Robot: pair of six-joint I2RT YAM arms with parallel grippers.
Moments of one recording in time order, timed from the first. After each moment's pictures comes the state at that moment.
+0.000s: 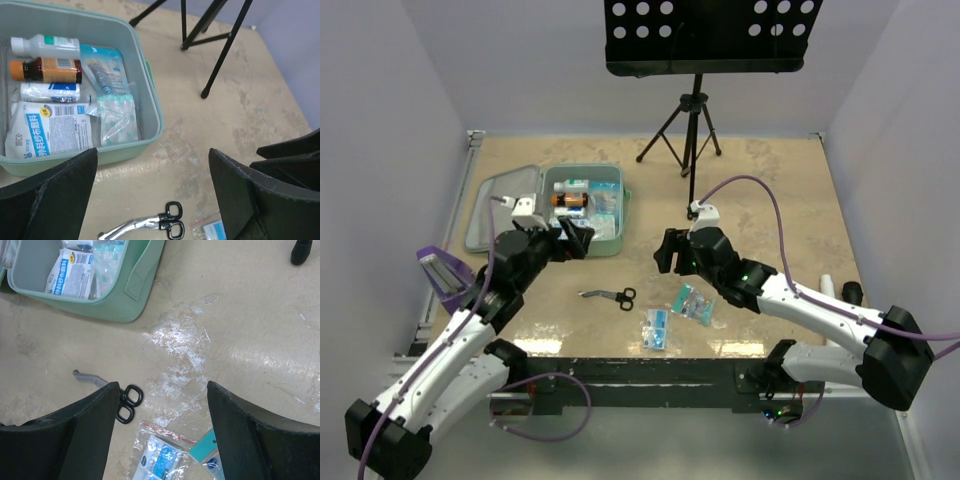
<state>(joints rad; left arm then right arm) -0.46 0.77 0.59 -0.07 -0.04 -0.46 0.84 1.16 0.72 -0.09 0.27 0.61</state>
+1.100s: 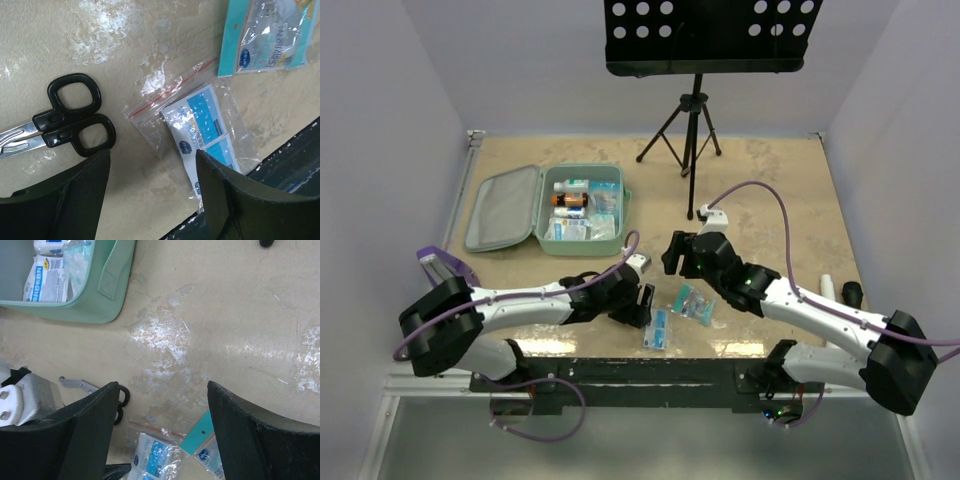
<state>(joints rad) -1.04 1.38 0.64 -0.14 -0.05 -0.63 0.84 1.12 0.68 -0.14 0.35 0.68</state>
